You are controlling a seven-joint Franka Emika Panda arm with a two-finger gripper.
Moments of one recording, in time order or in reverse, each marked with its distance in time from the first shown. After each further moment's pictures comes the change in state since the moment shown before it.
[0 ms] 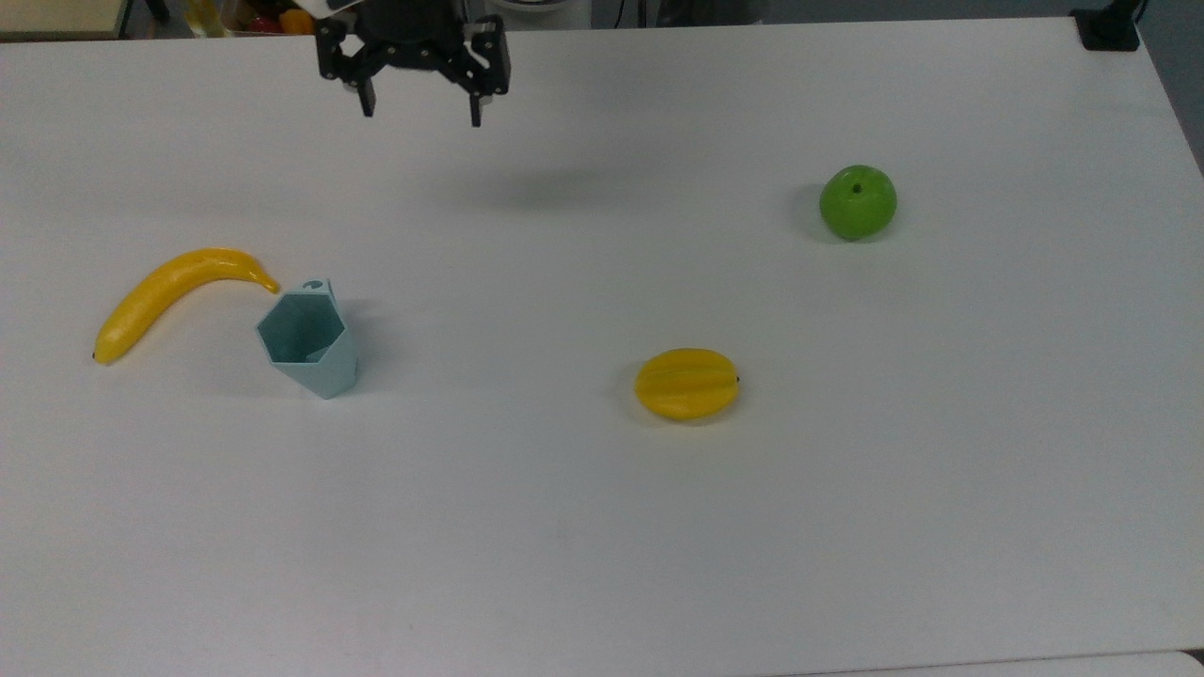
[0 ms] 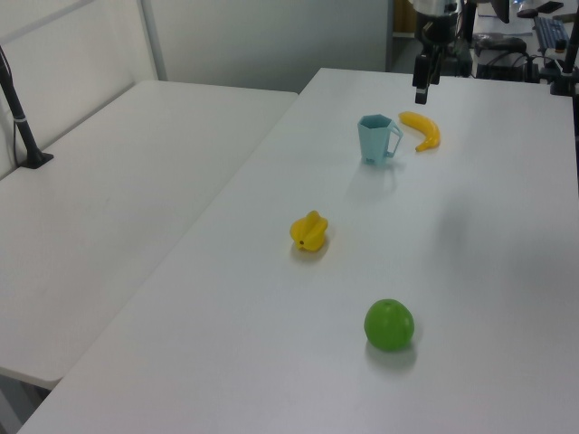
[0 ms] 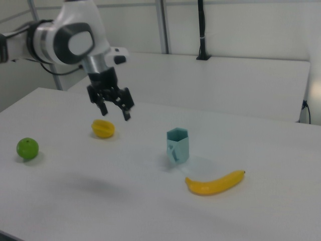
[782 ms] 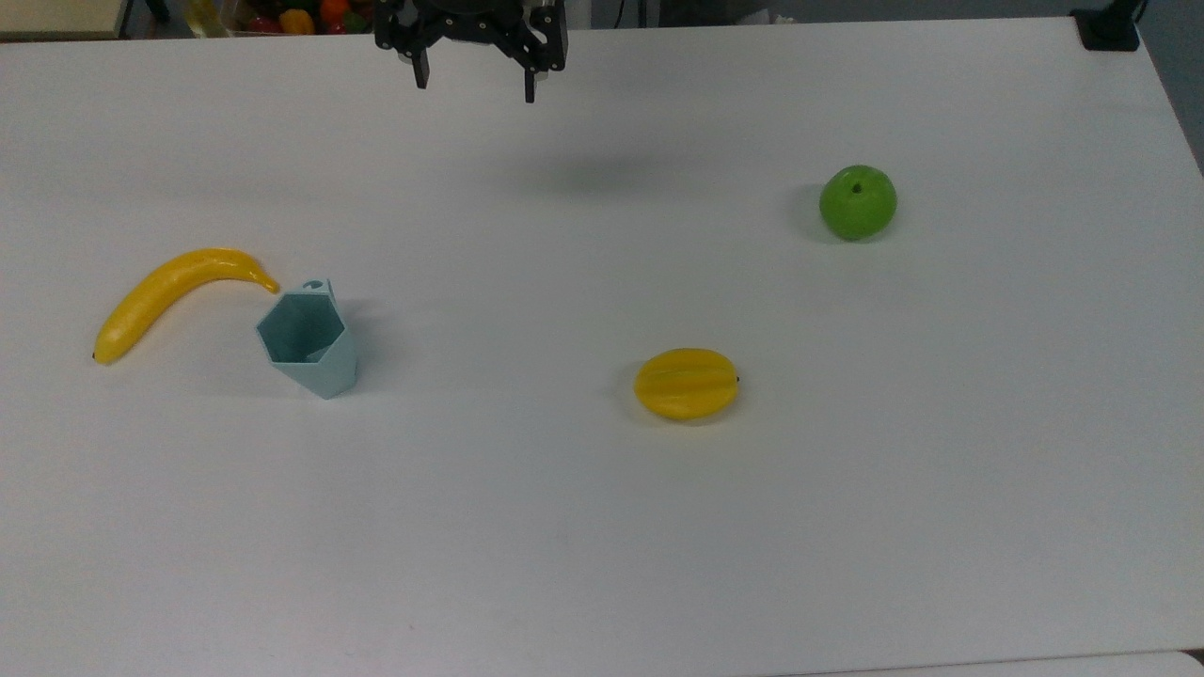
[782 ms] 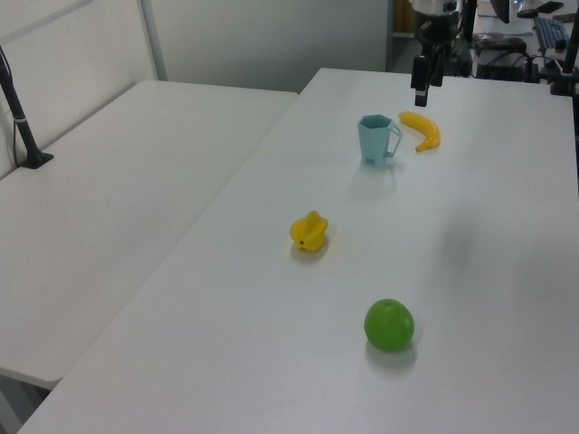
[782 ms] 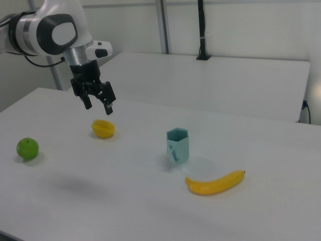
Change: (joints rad) arm 0.084 -0.034 0.004 0.022 0.000 -0.082 0.140
